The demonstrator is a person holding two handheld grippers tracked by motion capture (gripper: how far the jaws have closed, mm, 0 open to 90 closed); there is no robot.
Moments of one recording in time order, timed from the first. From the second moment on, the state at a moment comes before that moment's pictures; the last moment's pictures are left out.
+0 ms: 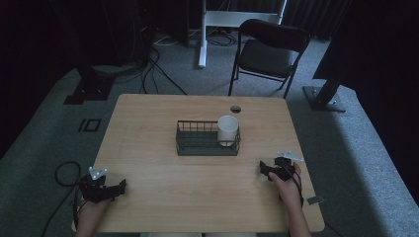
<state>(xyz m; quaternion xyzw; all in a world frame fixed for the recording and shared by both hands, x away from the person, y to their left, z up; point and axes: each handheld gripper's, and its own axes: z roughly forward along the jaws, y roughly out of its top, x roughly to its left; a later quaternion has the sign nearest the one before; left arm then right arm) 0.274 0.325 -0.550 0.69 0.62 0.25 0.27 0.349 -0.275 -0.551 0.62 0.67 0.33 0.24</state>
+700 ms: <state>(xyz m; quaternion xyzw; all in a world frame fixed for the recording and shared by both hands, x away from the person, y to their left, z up) 0.274 0.325 -0.550 0.69 0.62 0.25 0.27 0.353 -0.268 -0.552 0.60 0.70 0.30 0.25</state>
